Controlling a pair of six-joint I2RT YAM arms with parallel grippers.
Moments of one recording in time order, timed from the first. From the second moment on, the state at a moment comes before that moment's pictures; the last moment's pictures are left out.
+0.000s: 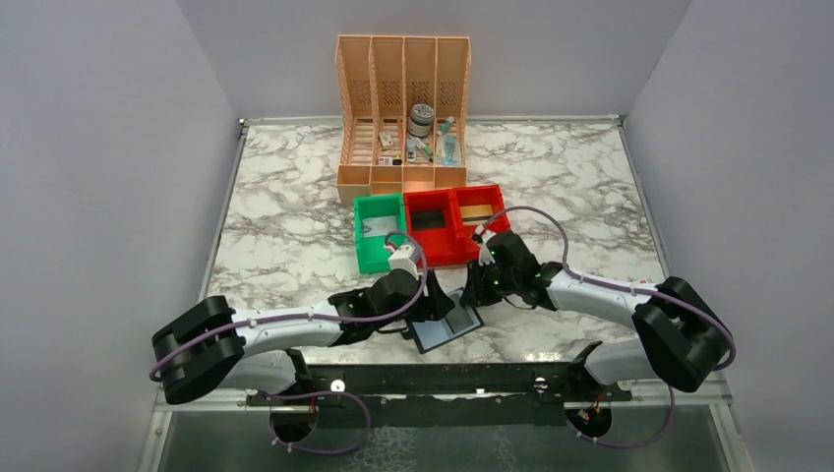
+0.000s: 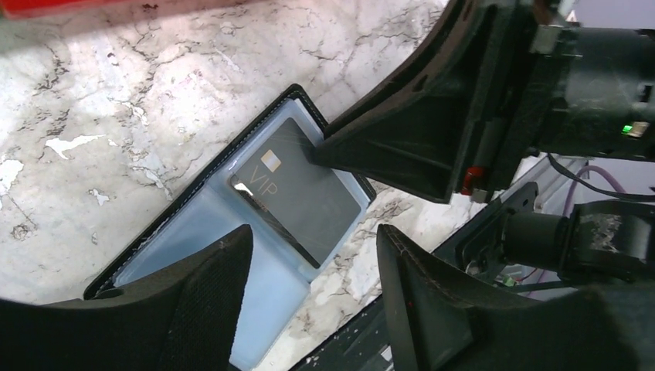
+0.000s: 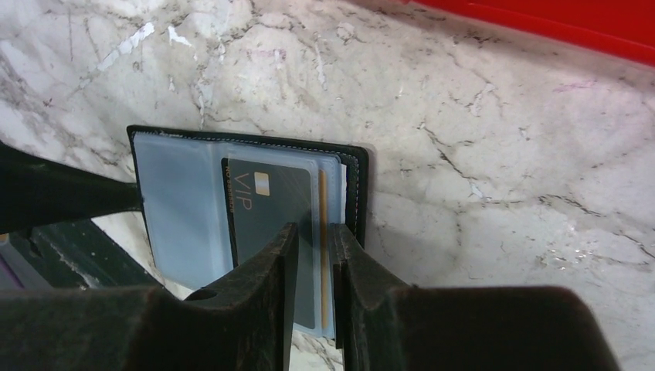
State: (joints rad) left arm -1.09 1.22 0.48 0.18 -0.17 -0.97; right arm 0.70 1.35 0.55 -0.07 -0.24 0.47
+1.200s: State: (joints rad) left arm -1.10 1.29 0.42 0.22 -0.16 -1.05; right arm 0.70 1.33 0.50 -0.05 -0.46 0.53
